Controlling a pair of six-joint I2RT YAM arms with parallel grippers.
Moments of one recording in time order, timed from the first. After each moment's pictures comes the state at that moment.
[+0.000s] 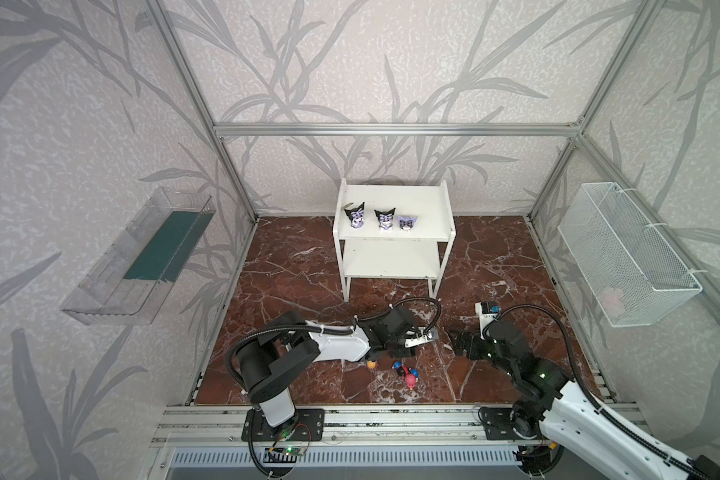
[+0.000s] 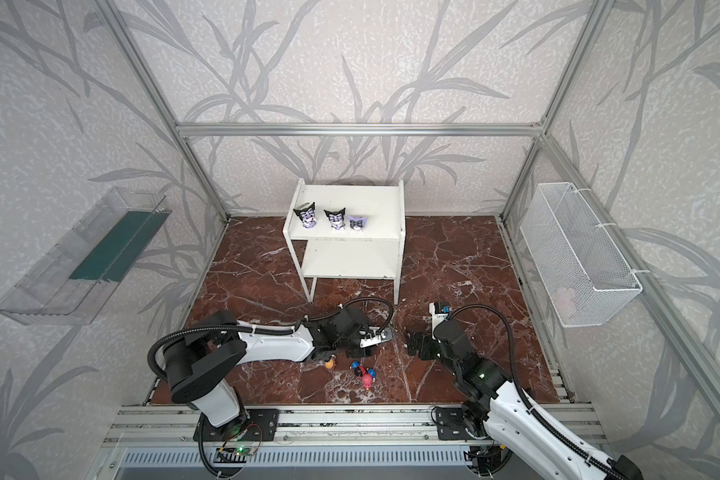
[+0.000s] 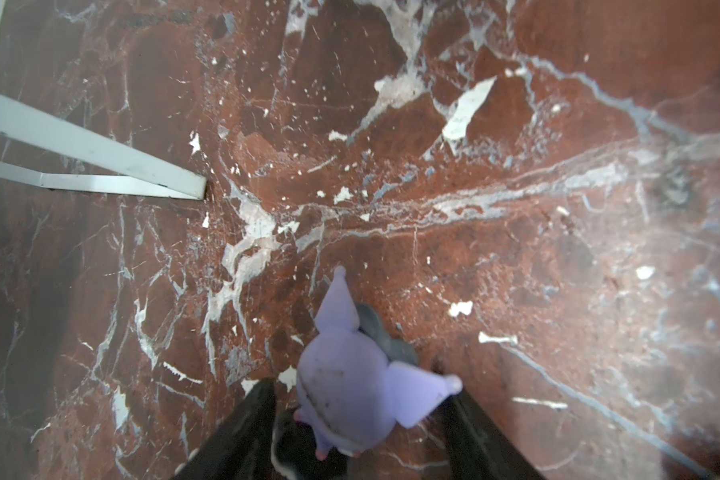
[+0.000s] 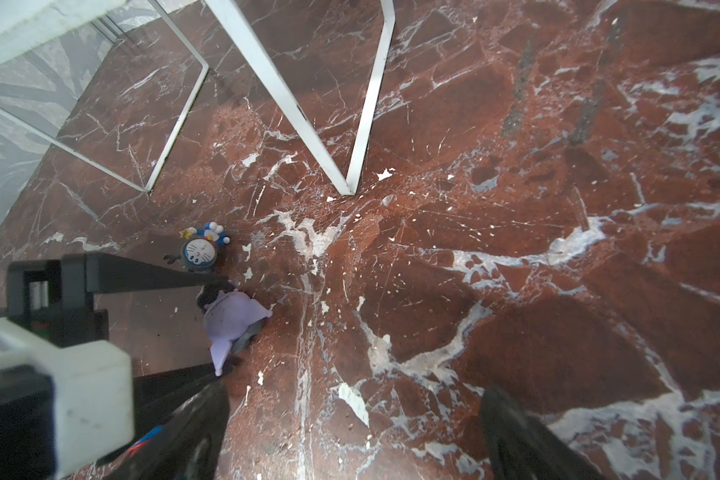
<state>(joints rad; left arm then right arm) -0.98 1.72 0.79 0.07 -0.02 0.58 0.62 0.59 0.27 -0.31 0.10 0.55</state>
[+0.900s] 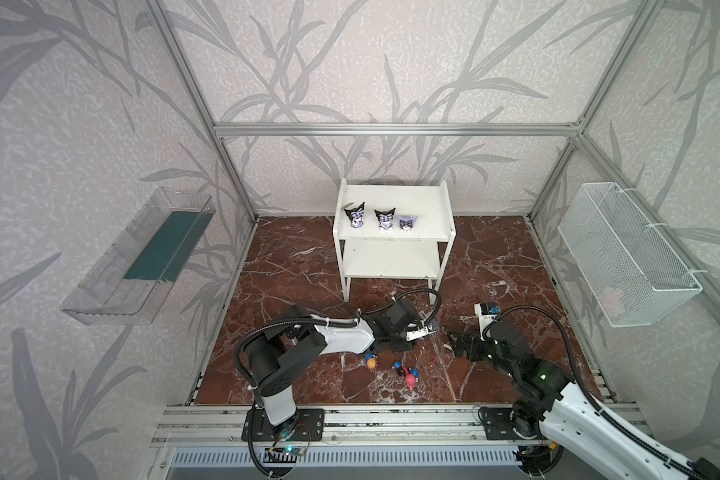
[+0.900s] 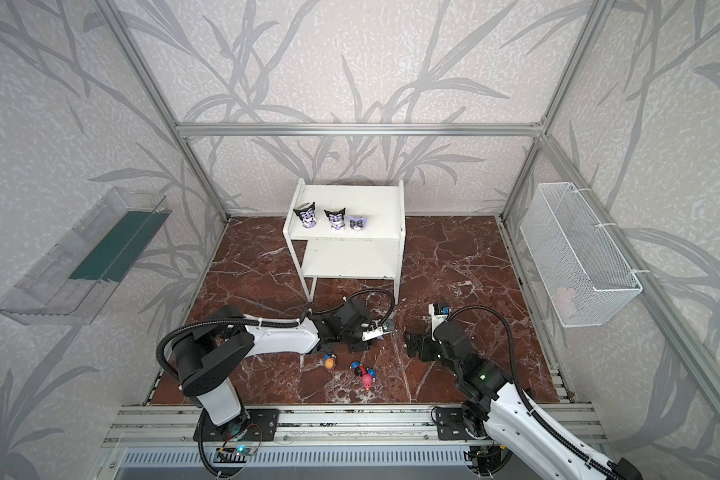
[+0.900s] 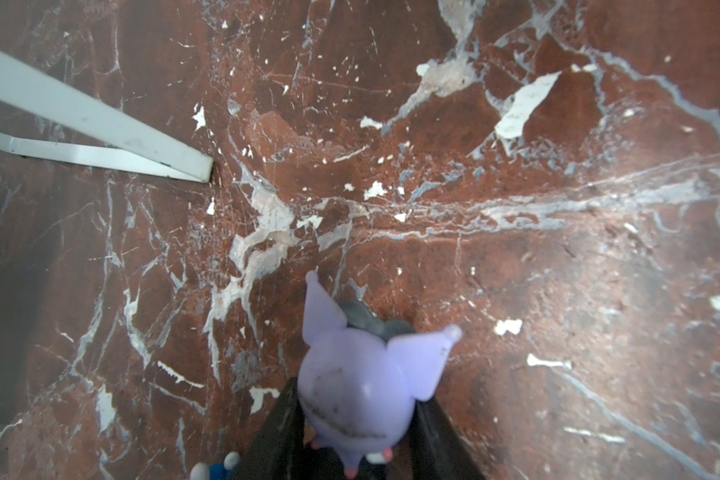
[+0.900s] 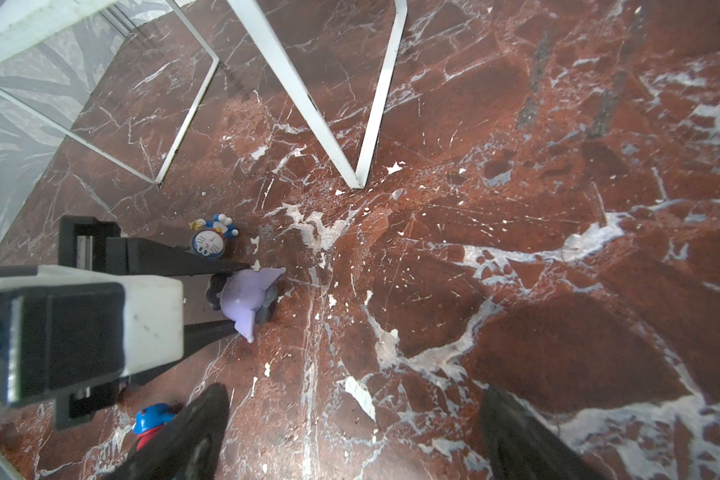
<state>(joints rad) -0.95 1.76 0.85 0.02 0.01 0.52 0.61 0.57 0.26 -0.31 0.07 0.54</state>
